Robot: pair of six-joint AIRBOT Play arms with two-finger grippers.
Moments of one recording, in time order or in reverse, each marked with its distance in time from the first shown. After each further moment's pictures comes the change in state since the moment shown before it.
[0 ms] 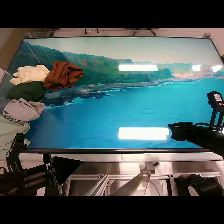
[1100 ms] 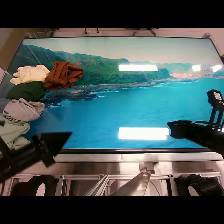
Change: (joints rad) left arm 0.000 -0.217 0.130 0.137 0.335 -0.095; right arm 0.000 -0.032 0.005 0.016 -0.050 -0.005
